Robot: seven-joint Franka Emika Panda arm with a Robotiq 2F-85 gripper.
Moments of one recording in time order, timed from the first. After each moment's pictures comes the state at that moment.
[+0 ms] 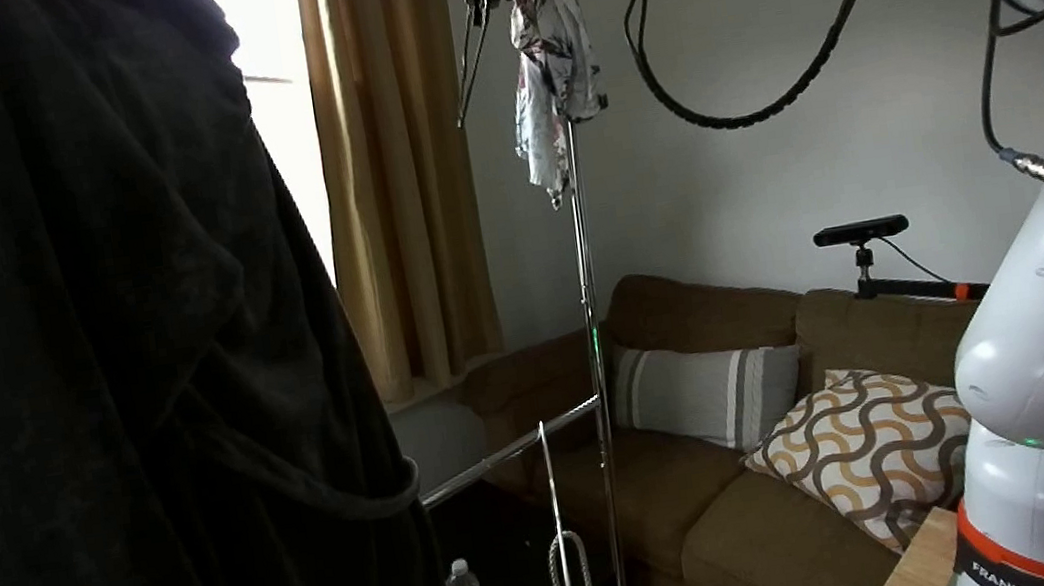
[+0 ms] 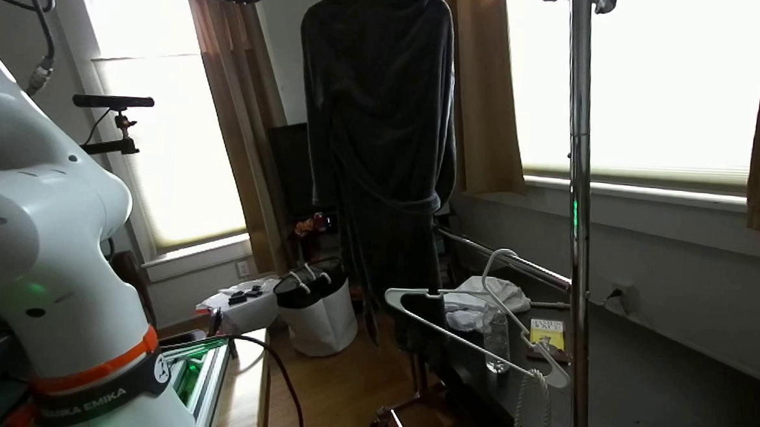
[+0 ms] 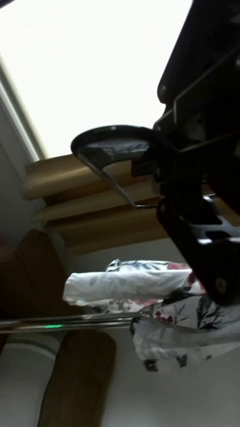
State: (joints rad) arm 0.04 -0.33 0.43 -1.49 -0.51 1.90 1.01
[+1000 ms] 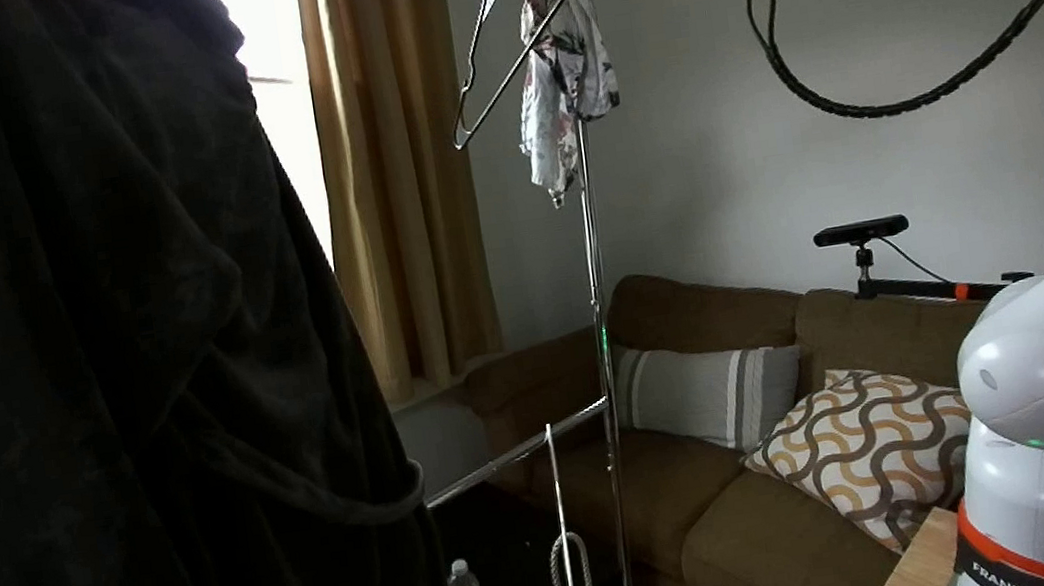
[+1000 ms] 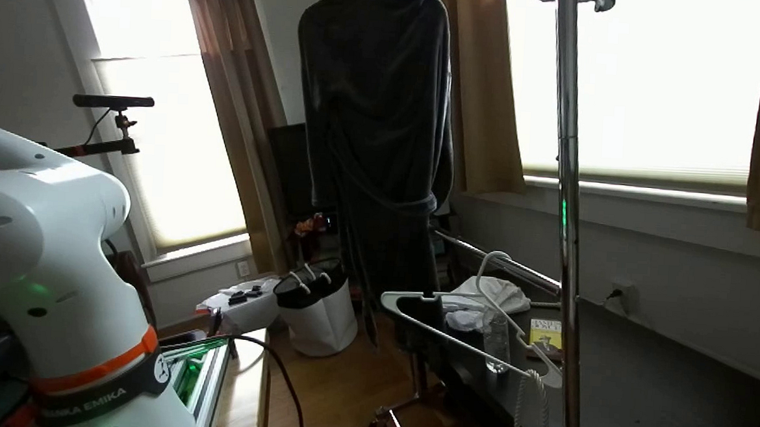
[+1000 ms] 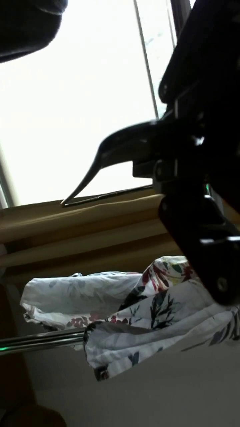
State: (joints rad) arm 0.06 -0.80 0.23 -1.97 -0.22 2.27 0.63
